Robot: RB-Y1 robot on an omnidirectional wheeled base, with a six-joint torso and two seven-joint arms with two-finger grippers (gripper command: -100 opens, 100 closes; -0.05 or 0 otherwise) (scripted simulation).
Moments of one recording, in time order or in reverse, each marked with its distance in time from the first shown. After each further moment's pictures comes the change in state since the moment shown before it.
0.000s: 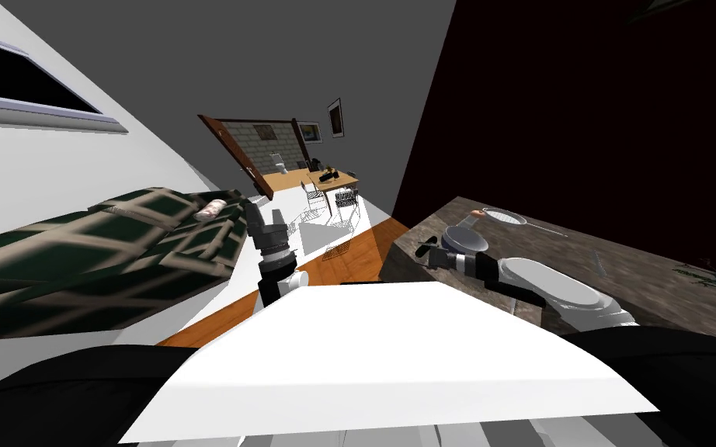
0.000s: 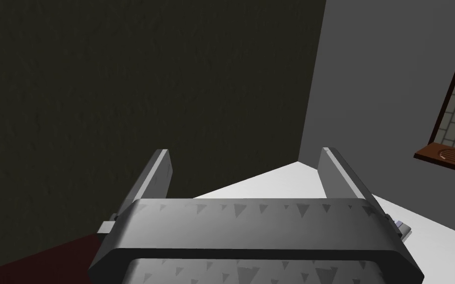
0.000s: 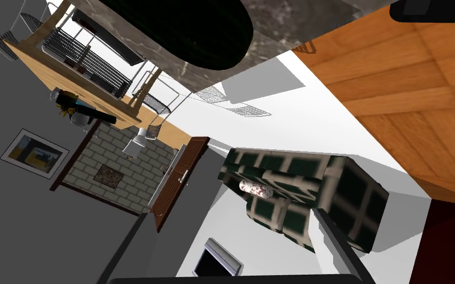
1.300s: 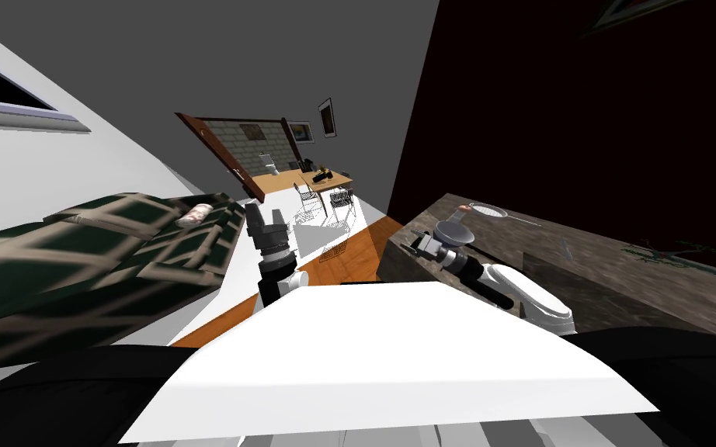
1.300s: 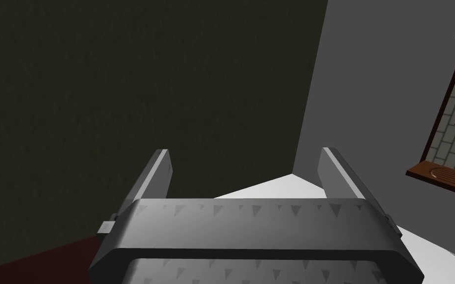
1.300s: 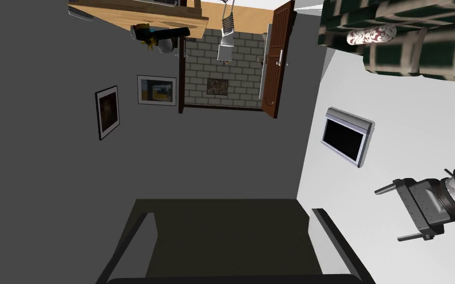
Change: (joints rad) left arm 0.000 0.000 0.000 0.000 0.000 0.000 0.000; right arm -0.047 0.283 0.046 -0.116 -0.344 0.083 -0.127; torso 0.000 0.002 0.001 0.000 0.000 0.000
